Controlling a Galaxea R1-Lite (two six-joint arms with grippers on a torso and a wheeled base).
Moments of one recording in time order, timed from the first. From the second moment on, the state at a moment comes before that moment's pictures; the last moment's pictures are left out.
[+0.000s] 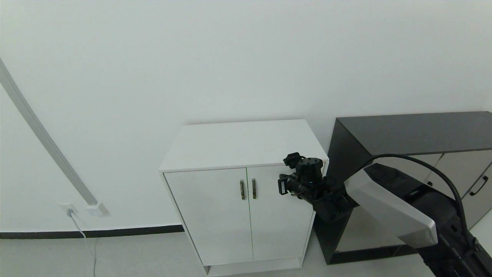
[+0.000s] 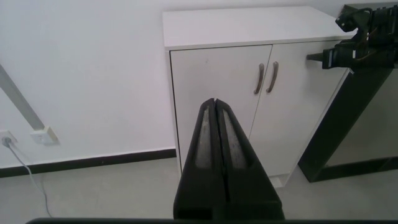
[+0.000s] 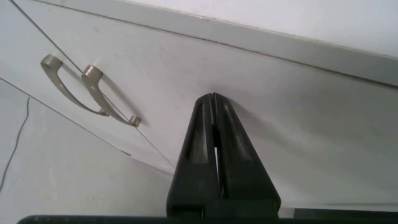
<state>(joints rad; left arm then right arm) 0.00 0.00 0.00 0.00 -0.02 0.01 0.52 2.61 -1.58 -0.76 -0.05 0.06</state>
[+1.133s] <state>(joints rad) 0.00 0.00 0.00 0.00 -0.02 0.01 0.42 2.07 -0.79 -1.03 -0.08 0.06</state>
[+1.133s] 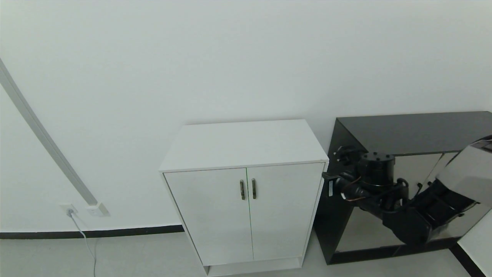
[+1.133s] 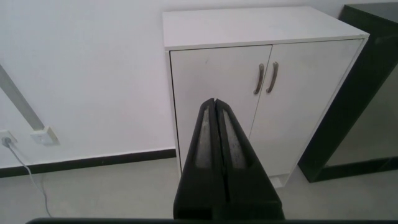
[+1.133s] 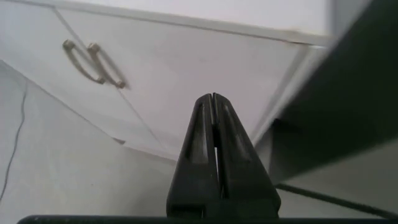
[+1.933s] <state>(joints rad) 0.00 0.00 0.00 0.00 -0.02 0.00 -0.03 1.45 -0.28 -1.01 -0.16 -0.06</state>
